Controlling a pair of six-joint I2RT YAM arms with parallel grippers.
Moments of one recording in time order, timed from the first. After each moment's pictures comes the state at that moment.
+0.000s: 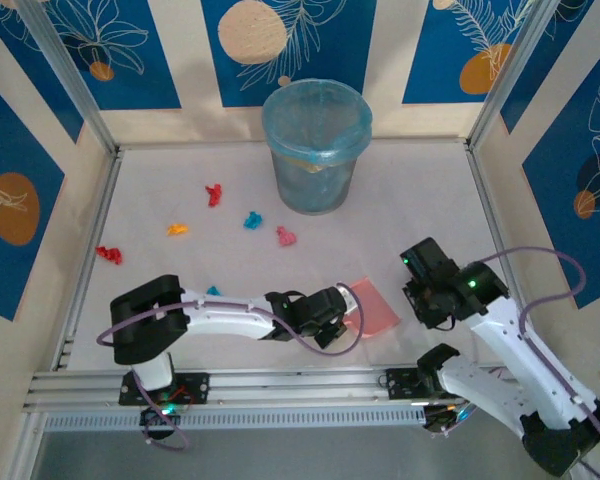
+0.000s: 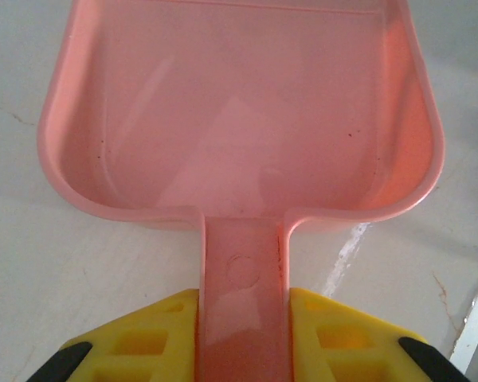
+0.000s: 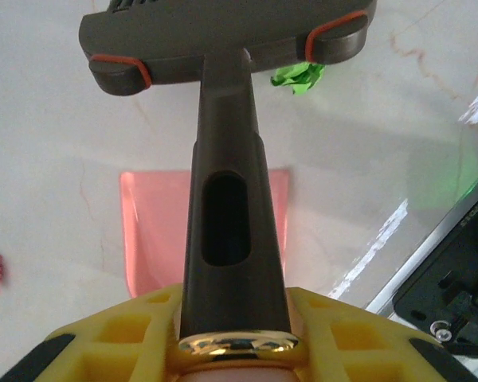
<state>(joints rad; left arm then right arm) -1.28 1.72 0.97 -0.17 -0.09 -0.28 0.58 0.83 0.94 -1.40 0.19 1.67</state>
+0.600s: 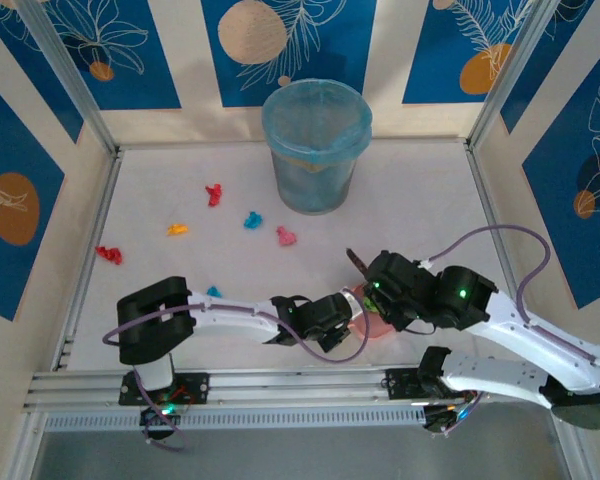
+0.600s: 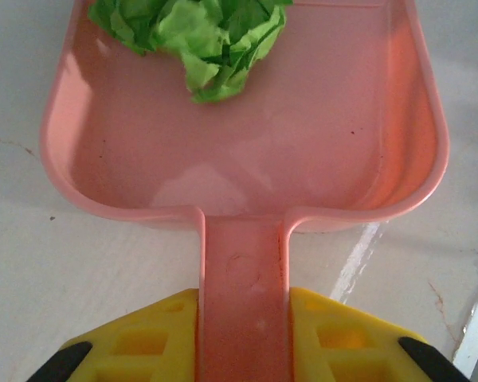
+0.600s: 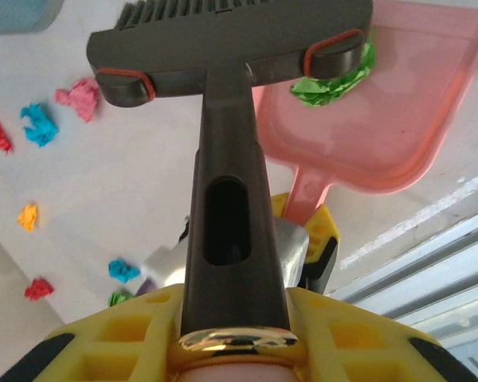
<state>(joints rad) -1.31 1.75 0.99 -0.16 -0.14 -0.25 1.07 0.88 1.07 -1.28 0.25 1.90</state>
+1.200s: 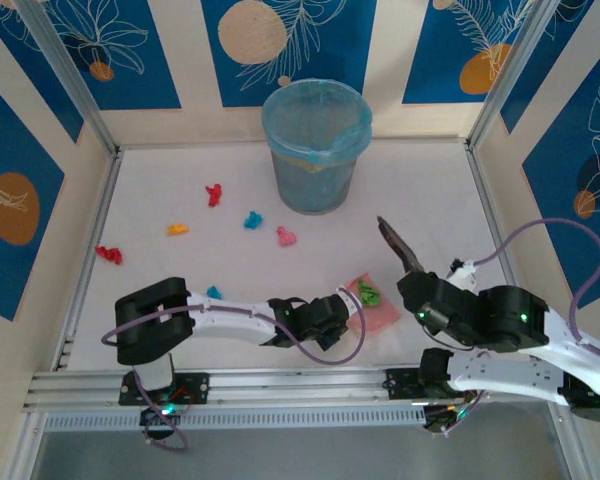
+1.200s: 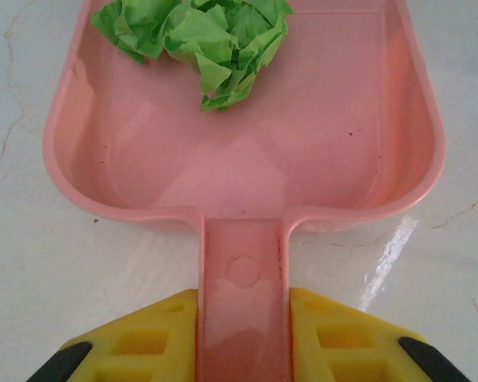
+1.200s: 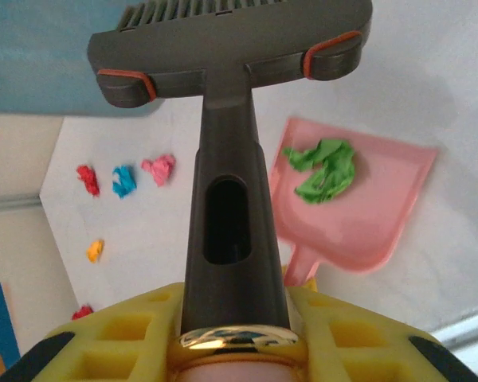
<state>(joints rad) -1.31 1.74 0.94 -0.09 -0.21 -0.25 1.20 0.64 1.07 -1.45 0.62 1.89</state>
